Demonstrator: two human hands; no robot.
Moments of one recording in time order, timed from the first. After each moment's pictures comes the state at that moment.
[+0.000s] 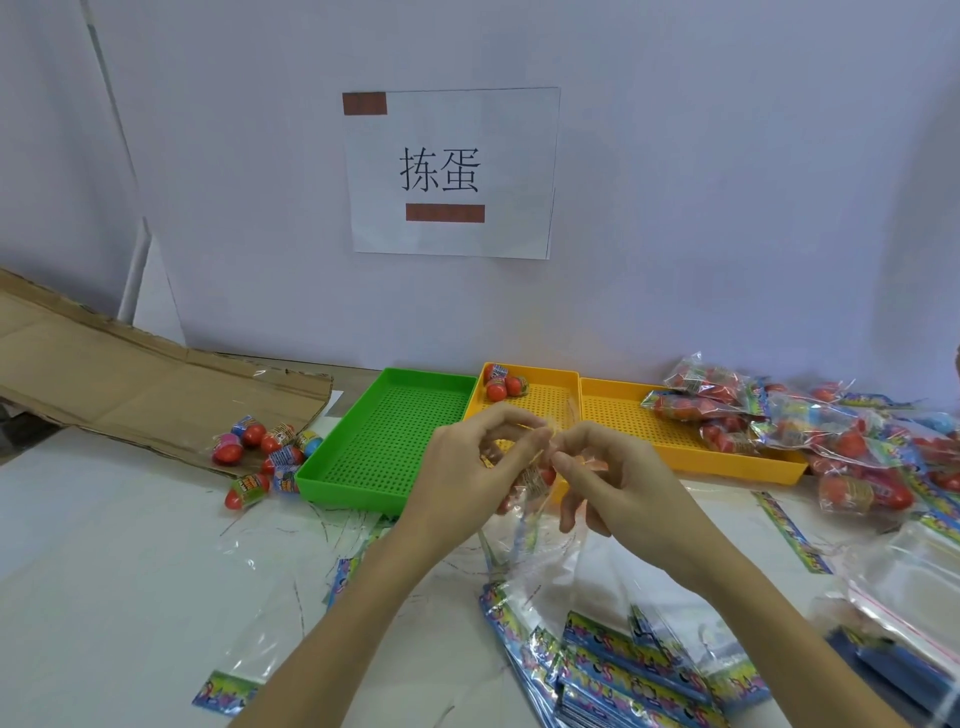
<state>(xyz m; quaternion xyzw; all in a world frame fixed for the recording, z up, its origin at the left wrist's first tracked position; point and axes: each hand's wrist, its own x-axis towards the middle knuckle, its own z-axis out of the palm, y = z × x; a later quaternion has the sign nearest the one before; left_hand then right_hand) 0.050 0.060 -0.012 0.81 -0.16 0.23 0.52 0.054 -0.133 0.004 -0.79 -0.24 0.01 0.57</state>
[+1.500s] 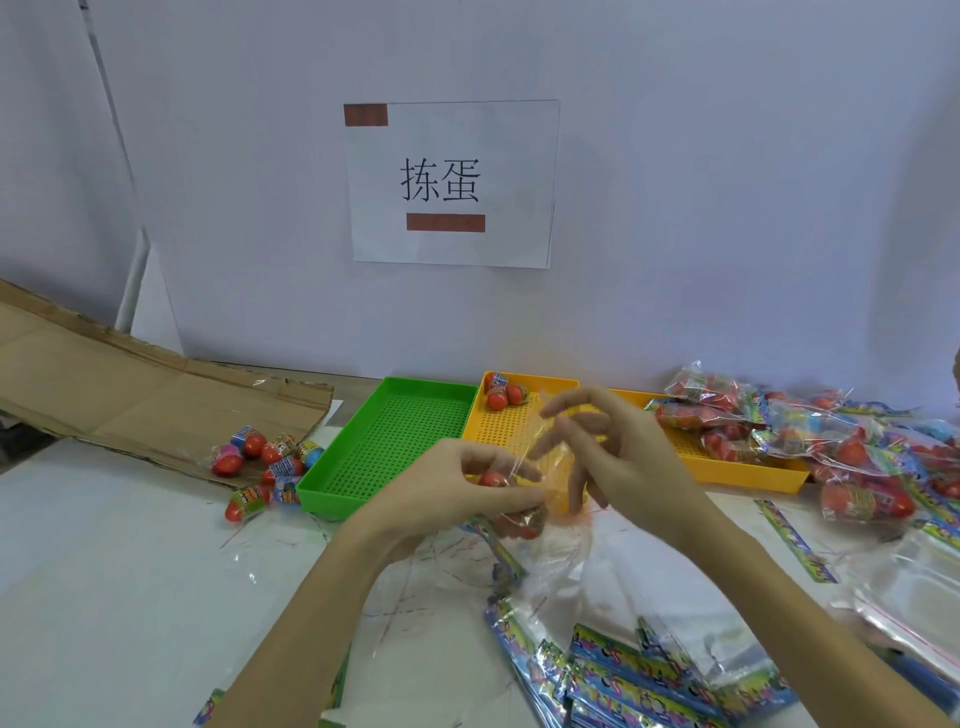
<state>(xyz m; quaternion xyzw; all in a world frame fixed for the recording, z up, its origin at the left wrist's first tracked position) 0.053 0.092 -0.001 0.74 -0.14 -0.11 0.65 0.080 -0.126 0.017 -0.77 -0.32 -0.07 0.55</state>
